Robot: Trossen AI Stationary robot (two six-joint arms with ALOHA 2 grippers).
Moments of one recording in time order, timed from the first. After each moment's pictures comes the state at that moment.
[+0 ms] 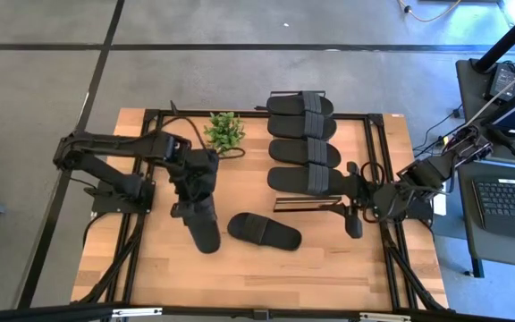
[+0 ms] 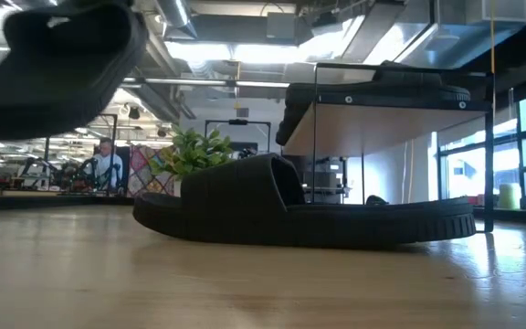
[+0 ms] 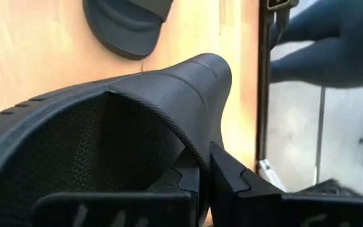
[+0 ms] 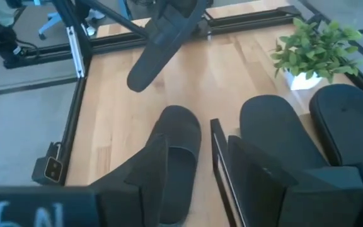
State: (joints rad) left arm 0.00 1.34 1.33 -1.28 0.45 -0.11; right arm 0.57 1.06 1.18 -0.74 0.53 0.49
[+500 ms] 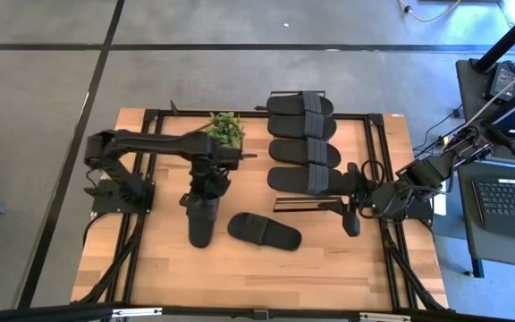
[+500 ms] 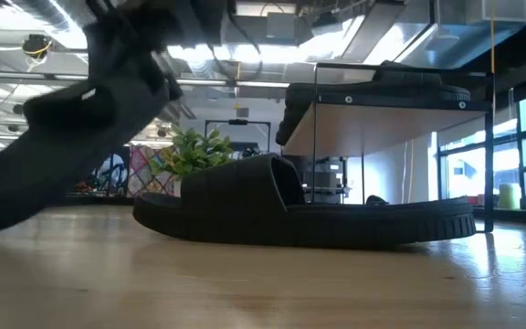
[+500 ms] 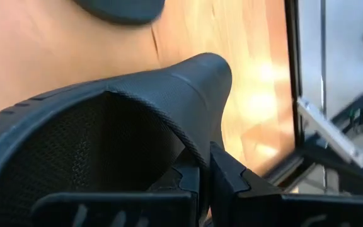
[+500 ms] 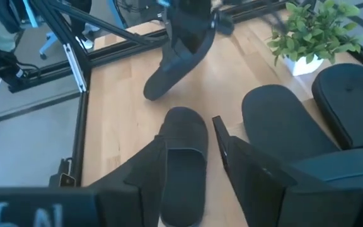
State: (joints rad) left arm 0.13 1.63 1.33 -1.40 0.51 0.46; right arm 0.56 1.07 1.18 -0.74 0.53 0.62
